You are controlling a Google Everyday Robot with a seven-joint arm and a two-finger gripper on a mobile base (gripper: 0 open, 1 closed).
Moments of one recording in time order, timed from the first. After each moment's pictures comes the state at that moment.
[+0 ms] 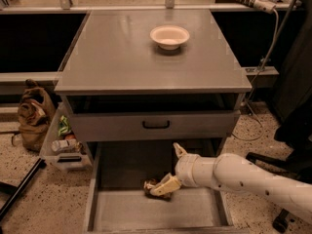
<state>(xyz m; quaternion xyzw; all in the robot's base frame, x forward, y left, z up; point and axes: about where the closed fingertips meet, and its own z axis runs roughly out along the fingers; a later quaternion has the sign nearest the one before) 0.510 -0.046 0.575 -0.47 0.75 0.19 0.42</state>
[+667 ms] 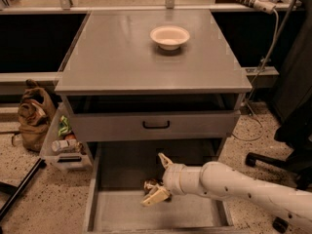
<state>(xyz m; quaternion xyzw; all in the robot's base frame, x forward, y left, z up) 0.494 0.004 0.529 -0.50 0.72 0.24 0.42</state>
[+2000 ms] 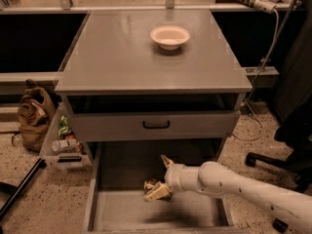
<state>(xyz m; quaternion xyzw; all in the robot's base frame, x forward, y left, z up) 0.530 -0.005 0.464 -0.48 0.73 0.26 0.42</state>
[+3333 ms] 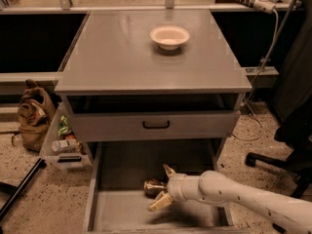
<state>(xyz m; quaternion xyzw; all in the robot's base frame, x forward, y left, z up) 0.515 -0.017 0.412 -0.49 0.73 0.25 0.40</state>
